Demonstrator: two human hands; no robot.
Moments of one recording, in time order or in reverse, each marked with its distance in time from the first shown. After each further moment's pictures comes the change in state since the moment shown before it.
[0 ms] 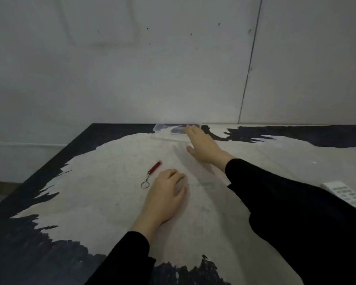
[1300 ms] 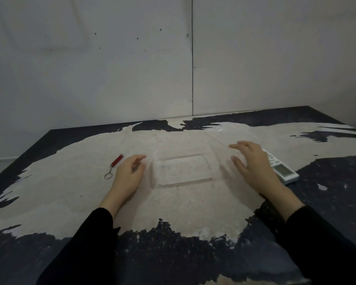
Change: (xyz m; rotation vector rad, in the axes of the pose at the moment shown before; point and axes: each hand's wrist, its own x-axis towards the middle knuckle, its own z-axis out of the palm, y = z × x) left_hand 0.002 0.019 -0.005 -0.344 0.027 -0.099; right_hand -0.261 0.060 -0.084 0.015 0.370 0.416
